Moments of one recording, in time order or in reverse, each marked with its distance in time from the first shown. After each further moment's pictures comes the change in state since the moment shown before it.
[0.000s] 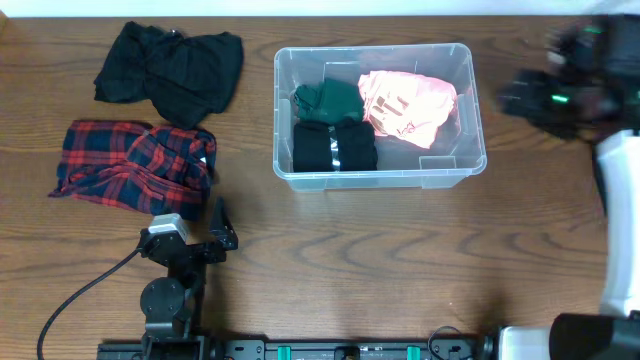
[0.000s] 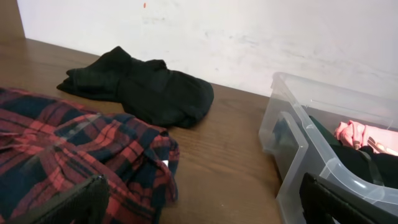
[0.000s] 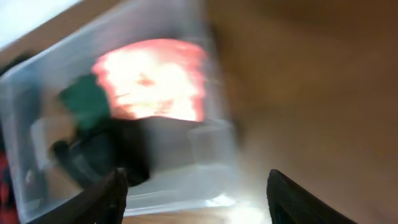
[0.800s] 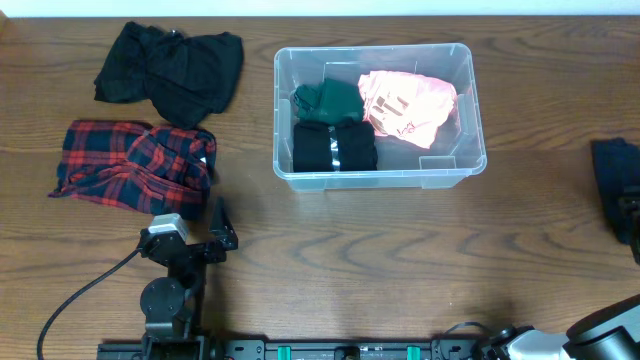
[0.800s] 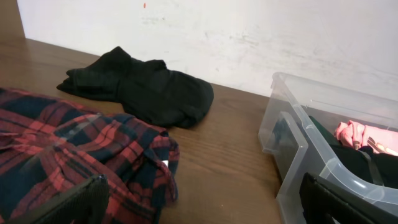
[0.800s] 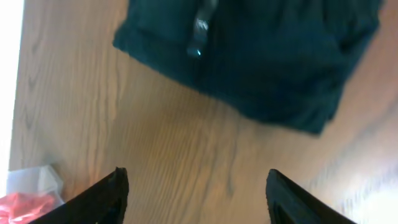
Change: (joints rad) left arm 0.000 0.000 0.000 0.000 0.000 0.000; right arm -0.809 0.004 -0.709 0.703 -0.232 -0.027
